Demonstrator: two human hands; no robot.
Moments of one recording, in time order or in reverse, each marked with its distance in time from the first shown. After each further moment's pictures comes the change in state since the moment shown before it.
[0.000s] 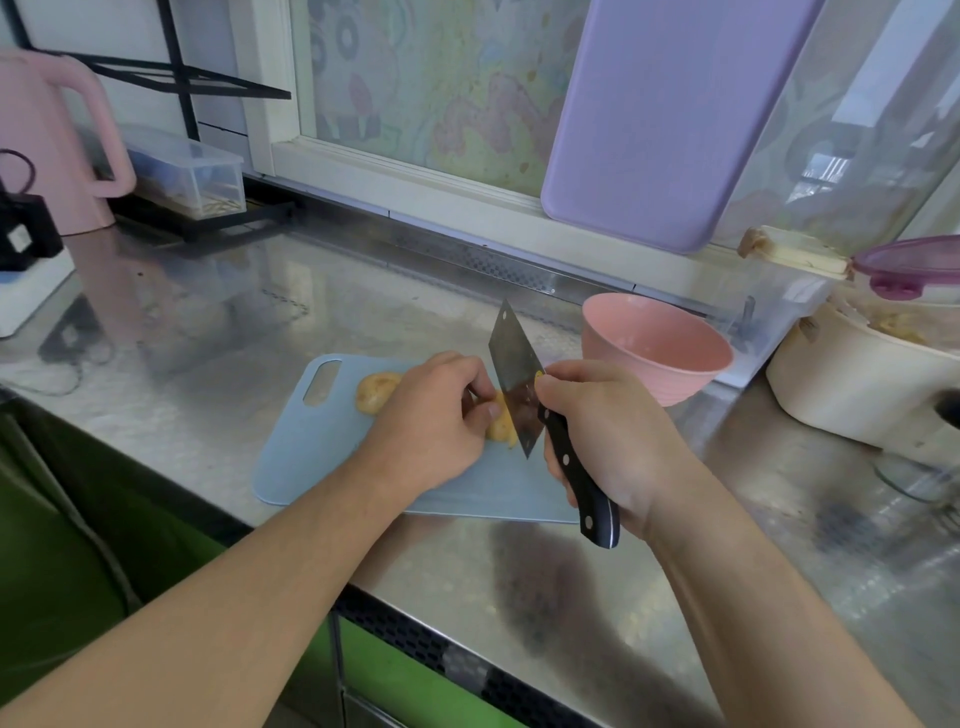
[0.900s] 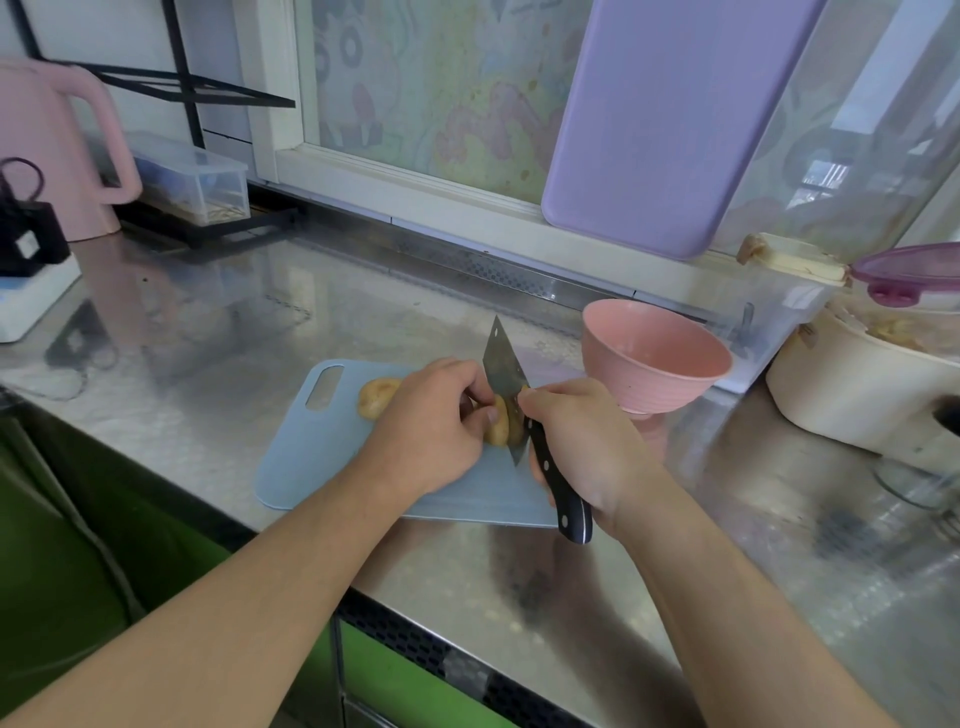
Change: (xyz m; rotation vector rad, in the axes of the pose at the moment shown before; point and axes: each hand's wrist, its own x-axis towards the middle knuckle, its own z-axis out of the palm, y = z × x) left_hand -0.003 0.001 -0.002 -0.051 -0.013 -0.022; right_hand 0.012 0.010 0.012 -0.050 -0.008 0.046
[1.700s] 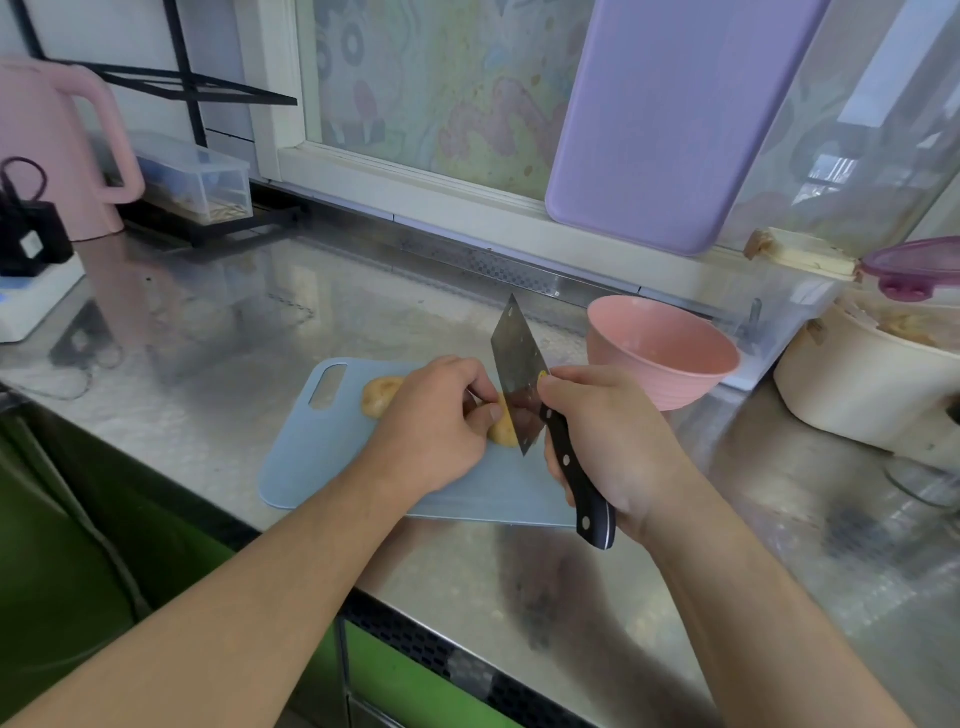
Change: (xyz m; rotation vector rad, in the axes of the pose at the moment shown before) left_hand 0.001 -0.001 0.000 0.017 -0.001 -0.027; right_hand -0.008 -0.004 -0.008 0.059 0.023 -0.053
